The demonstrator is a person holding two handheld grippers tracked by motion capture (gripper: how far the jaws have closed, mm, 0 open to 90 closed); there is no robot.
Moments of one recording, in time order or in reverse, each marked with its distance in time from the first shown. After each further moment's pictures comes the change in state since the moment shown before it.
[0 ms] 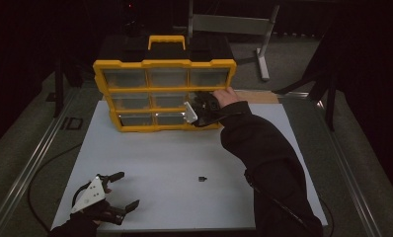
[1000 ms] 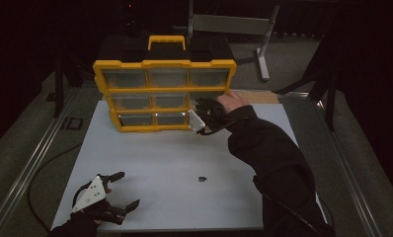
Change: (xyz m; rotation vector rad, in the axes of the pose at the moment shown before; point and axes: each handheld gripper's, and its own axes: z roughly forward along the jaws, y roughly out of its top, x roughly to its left) left arm 0.000 -0.001 0.001 0.006 0.004 -0.004; right arm 0.001 -0.003 -0.032 -0.084 0.079 -0.028
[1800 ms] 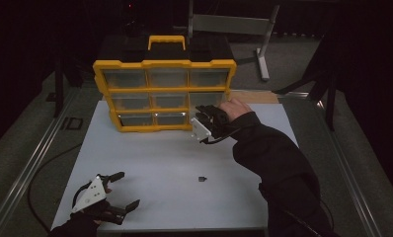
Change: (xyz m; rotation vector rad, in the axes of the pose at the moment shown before) left arm 0.000 0.000 0.000 0.002 -0.001 0.004; right arm 0.009 0.002 -0.025 -0.056 0.027 0.007
